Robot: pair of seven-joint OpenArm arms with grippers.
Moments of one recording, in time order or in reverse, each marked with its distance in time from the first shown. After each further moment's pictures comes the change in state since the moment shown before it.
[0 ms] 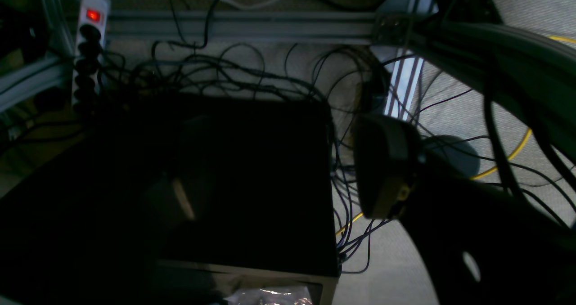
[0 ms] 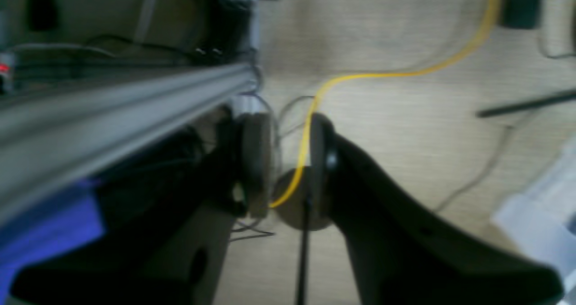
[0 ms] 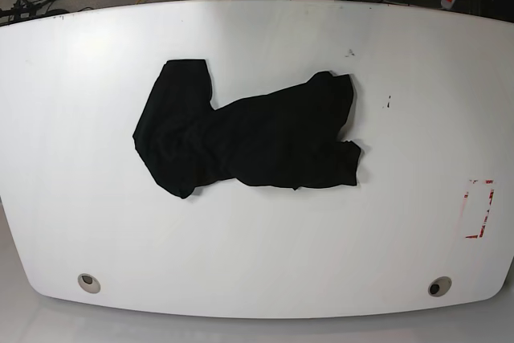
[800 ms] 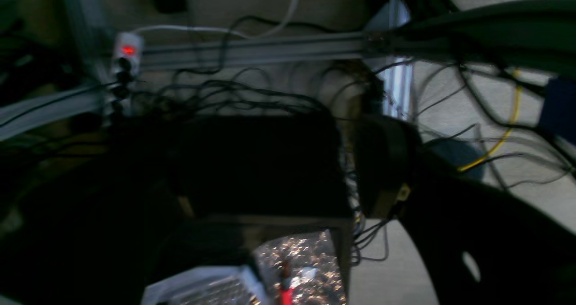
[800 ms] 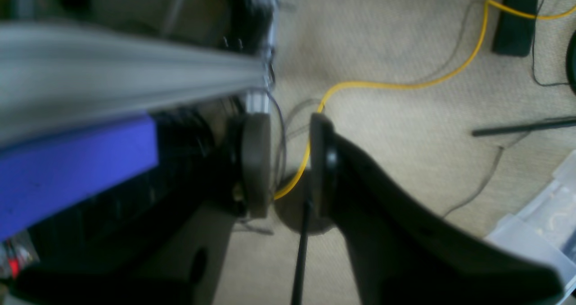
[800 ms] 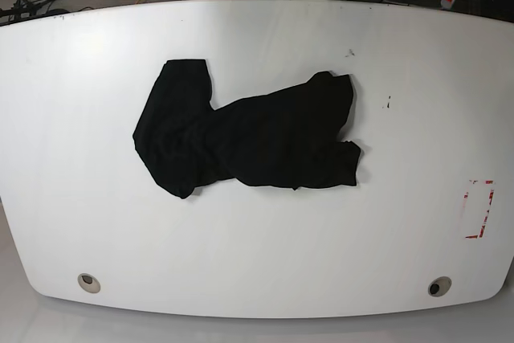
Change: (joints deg) left arm 27.5 -4.0 -0.3 36.6 -0.3 0.2 -0.1; right arm -21.0 -2.5 -1.8 33.4 6.1 9.5 -6.1
